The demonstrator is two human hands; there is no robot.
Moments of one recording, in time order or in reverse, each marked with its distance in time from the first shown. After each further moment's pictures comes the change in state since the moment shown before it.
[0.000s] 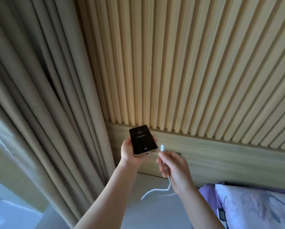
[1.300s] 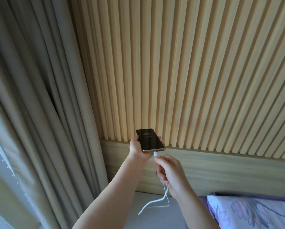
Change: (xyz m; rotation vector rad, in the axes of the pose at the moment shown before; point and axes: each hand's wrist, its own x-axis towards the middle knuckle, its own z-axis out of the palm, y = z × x) left_hand -0.012 -0.016 0.078 0.043 -0.070 -0.126; right_hand -0.035 -0.056 0.017 -0.128 0.055 -0.023
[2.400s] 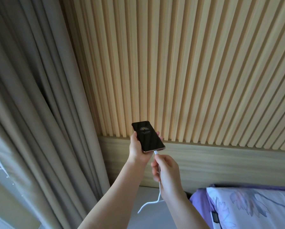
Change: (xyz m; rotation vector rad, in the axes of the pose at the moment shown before) left_hand 0.009 -0.007 -0.018 0.050 -0.057 0.092; right_hand -0.005 0.015 0.026 0.194 0.242 0.021
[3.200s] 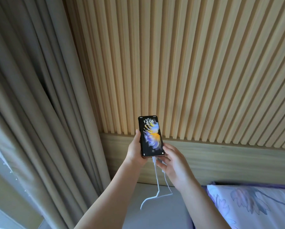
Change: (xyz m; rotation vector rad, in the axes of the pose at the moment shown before) left_hand -0.006 0.006 -0.022 0.259 -0.007 -0.021; right_hand 0.031 -0.007 -0.026 0.160 -0.243 0.097
